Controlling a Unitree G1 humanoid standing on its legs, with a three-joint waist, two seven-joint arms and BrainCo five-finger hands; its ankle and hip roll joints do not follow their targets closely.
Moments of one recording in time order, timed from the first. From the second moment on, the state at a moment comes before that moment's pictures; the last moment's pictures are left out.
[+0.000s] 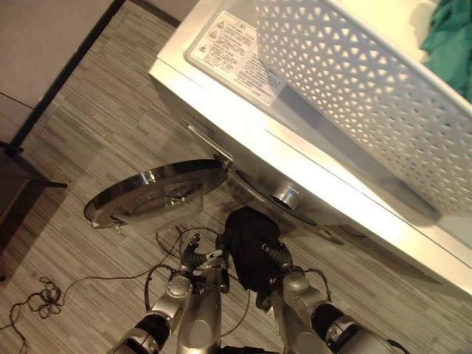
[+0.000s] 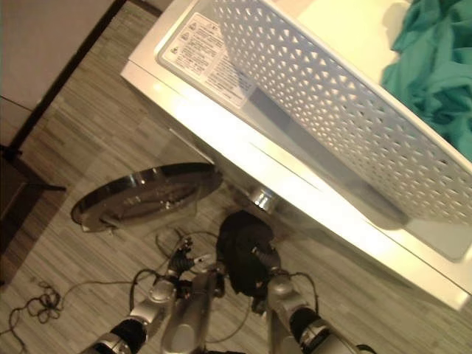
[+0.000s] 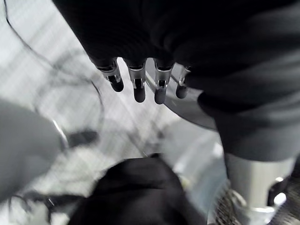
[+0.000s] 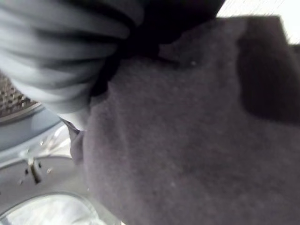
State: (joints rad) left arm -0.26 0.21 -0.50 0.77 -0.38 -0.18 0.27; right arm -0.32 -0.12 0.58 0.93 0.48 -0.13 -0.32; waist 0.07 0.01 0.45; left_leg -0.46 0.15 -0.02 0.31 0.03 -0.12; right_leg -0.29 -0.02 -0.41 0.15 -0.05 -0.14
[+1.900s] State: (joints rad) left arm -0.31 0.28 -0.62 0.69 -0.42 -0.19 0.20; right arm -1.00 -0.36 -0.27 0.57 0.55 -0.43 -1.05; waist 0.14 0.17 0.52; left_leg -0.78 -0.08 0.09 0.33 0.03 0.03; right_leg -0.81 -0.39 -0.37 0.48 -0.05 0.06
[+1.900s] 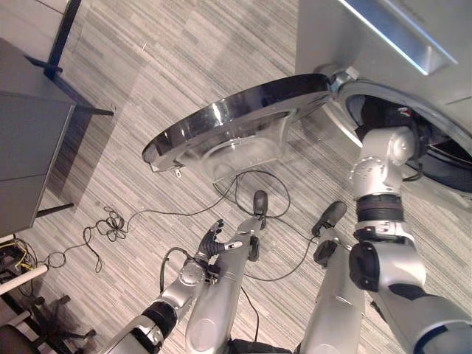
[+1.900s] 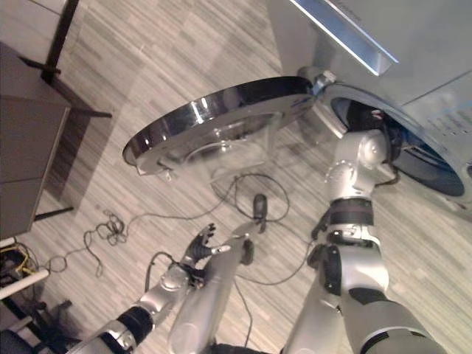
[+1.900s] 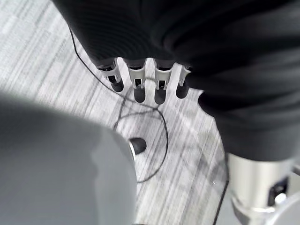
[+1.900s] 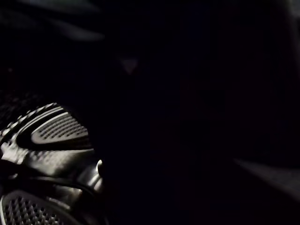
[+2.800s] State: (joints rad) left arm -0.27 0.29 -0.48 0.65 -0.46 -0.21 0.15; right arm -0.86 -0.49 0.11 0.48 0.34 -0.22 -0.68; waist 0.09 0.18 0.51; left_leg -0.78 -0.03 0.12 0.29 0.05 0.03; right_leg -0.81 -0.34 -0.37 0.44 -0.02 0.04
